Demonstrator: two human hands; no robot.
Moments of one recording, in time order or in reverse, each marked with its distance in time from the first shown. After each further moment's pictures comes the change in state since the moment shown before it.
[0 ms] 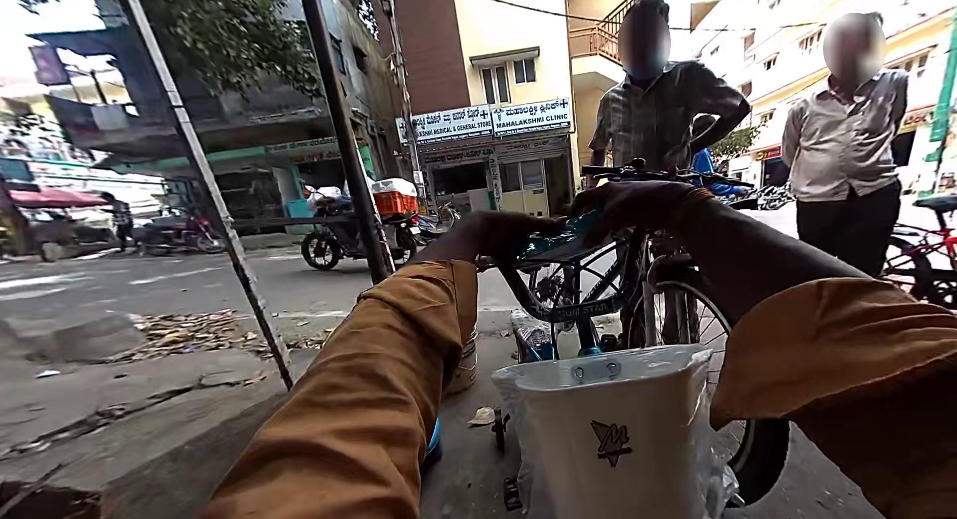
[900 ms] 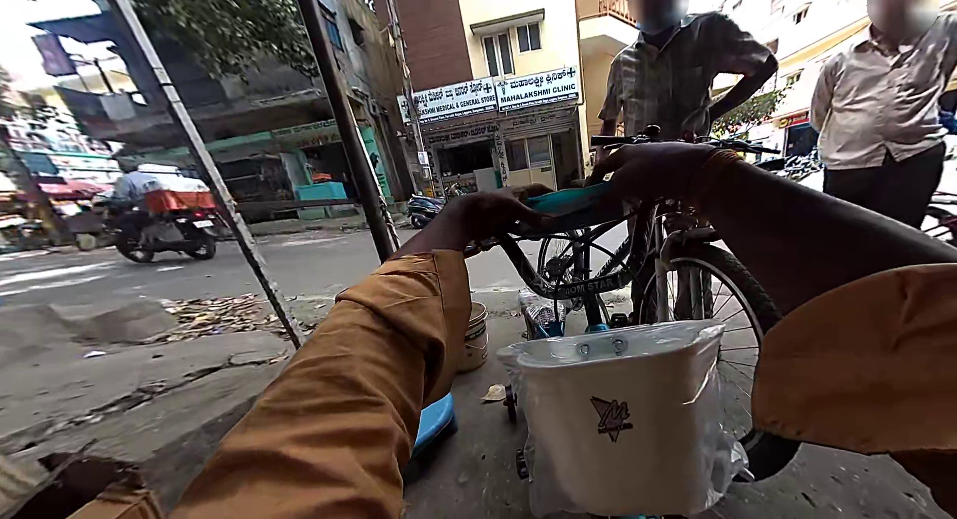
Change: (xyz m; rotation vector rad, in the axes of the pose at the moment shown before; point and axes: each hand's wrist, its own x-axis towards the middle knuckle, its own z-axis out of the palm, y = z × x) left_hand -0.003 -0.027 -0.008 0.027 -0.005 0.373; right_hand 0.002 0.004 -0.001 -0.293 0.149 0.138
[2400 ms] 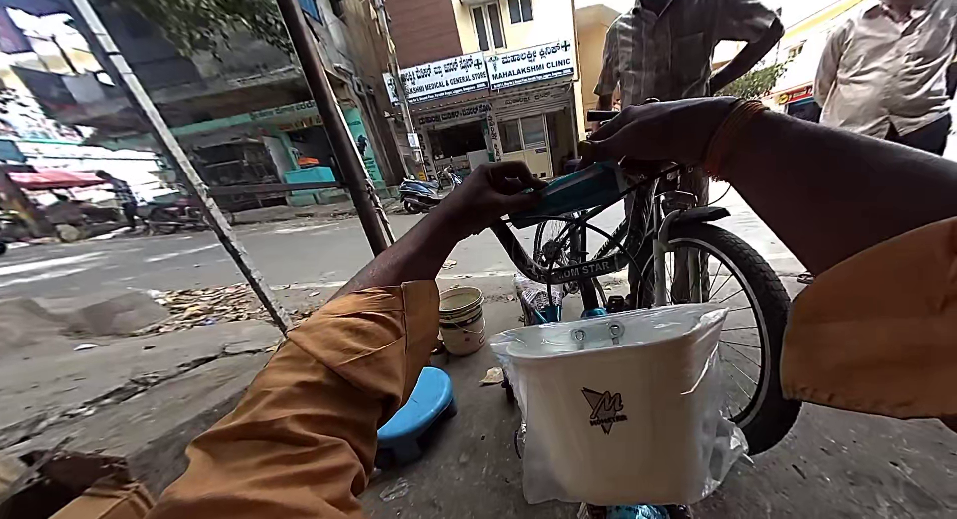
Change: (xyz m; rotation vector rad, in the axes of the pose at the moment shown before) left_hand -0.018 -0.015 0.015 0.124 0.225 0.372; right_hand -0.006 -0.007 -0.011 -0.019 0.002 0.046
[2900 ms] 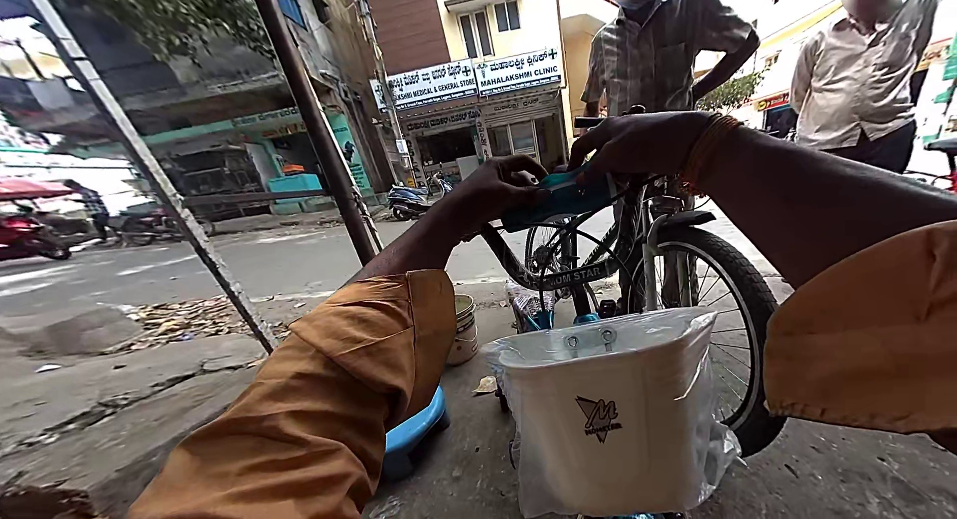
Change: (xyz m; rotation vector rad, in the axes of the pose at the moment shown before) left_hand 0.030 0.005 0.007 -0.047 -0.029 -0.140; right_hand 0.008 0.006 0.006 0.196 -0.079 -0.061
